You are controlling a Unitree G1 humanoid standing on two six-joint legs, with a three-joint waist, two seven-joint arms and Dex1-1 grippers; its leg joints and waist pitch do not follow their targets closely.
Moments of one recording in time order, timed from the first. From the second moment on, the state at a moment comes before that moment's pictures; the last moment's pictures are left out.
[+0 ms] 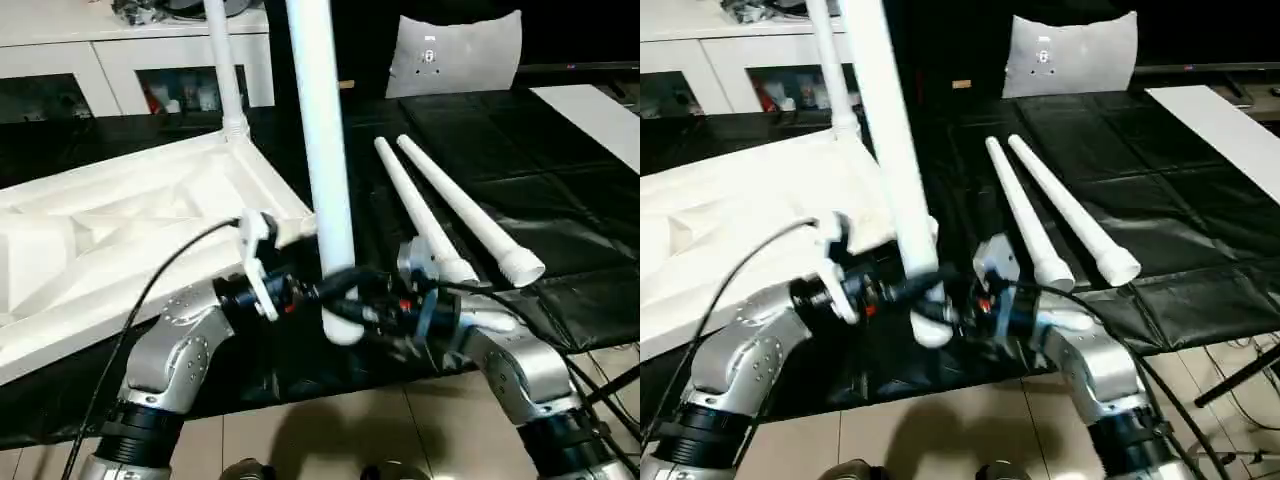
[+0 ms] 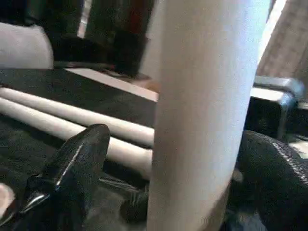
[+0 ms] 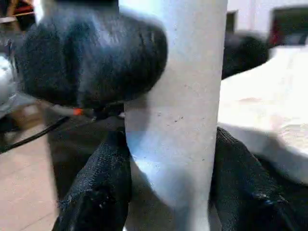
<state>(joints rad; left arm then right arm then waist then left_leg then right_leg) -0.29 0.18 -0.08 0.05 -0.51 0.29 -0.84 -0.30 -0.26 0.17 0.10 0.37 0.26 0.91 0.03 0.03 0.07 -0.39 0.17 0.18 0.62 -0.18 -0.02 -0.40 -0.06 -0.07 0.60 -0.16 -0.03</state>
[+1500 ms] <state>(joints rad) -0.32 0.09 -0.13 0.10 -0.30 0.11 -0.61 -0.36 -0.17 0.17 0.22 0.24 0.15 0.76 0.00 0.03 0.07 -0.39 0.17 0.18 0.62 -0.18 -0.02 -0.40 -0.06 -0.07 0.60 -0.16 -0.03</state>
